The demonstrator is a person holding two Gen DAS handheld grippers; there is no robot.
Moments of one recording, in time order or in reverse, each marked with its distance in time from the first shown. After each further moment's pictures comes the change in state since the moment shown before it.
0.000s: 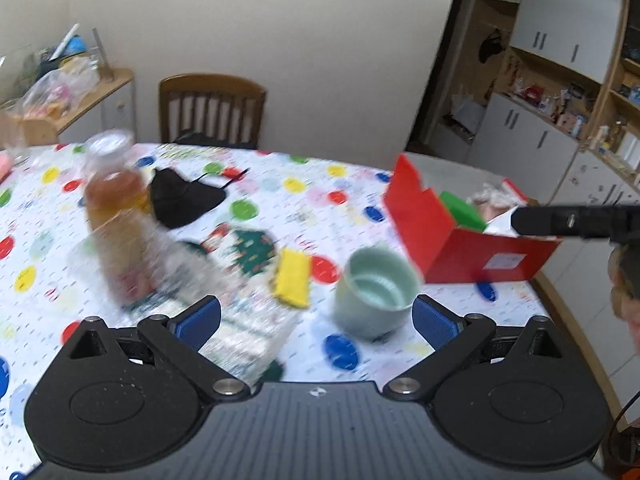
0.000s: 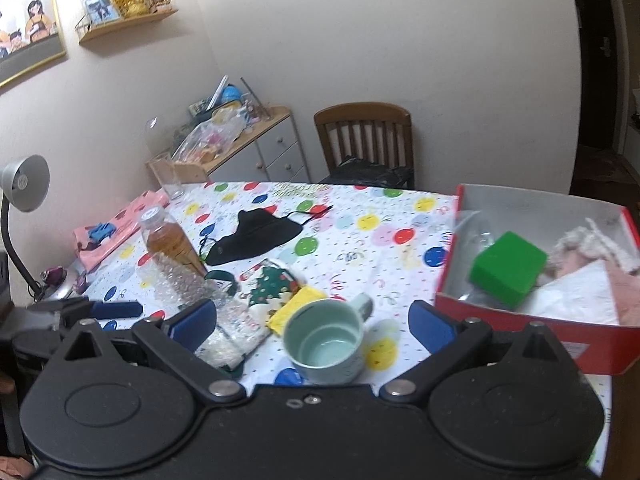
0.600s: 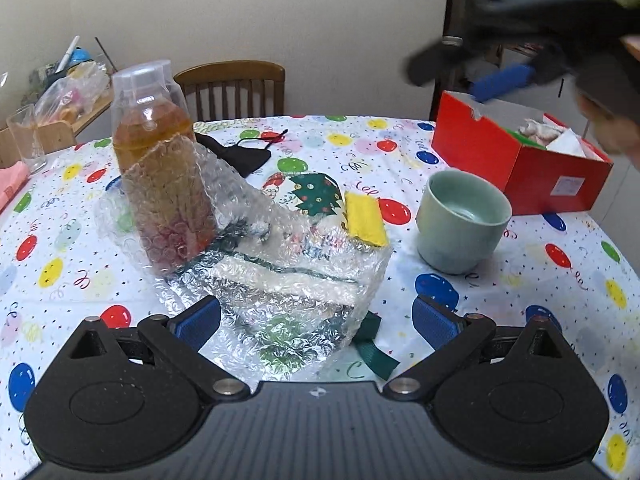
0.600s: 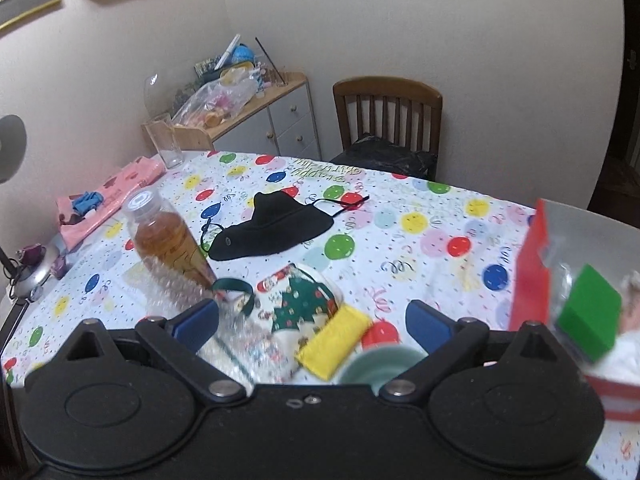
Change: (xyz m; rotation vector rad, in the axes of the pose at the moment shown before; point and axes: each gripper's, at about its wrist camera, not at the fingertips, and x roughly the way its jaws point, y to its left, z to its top) left arm 0.042 0.043 -0.050 0.143 0.031 0.086; right arm 0.105 0.060 0.034 -0.077 0.100 -0.030
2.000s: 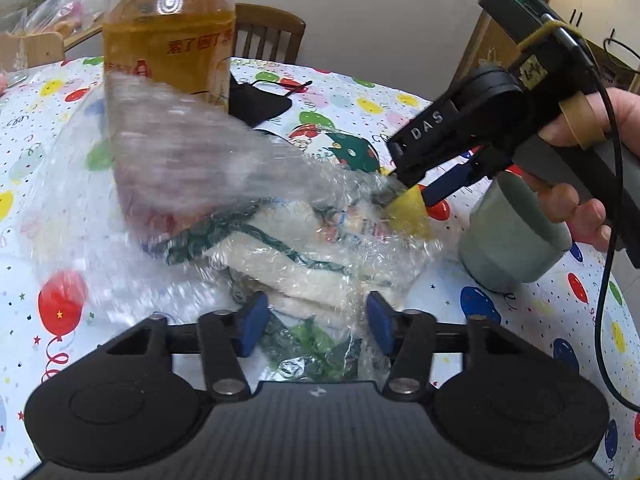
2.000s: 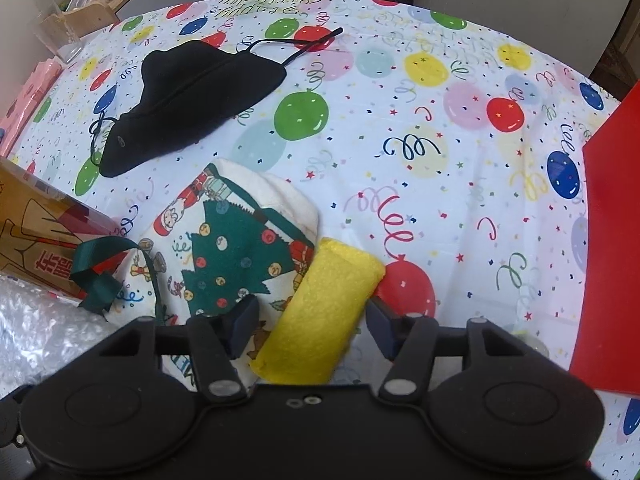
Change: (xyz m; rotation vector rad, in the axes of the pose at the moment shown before) left arm 0.068 0.051 0.002 -0.199 0.109 -0.100; right arm 0.179 -0.017 -0.001 0.137 0.489 -0.123
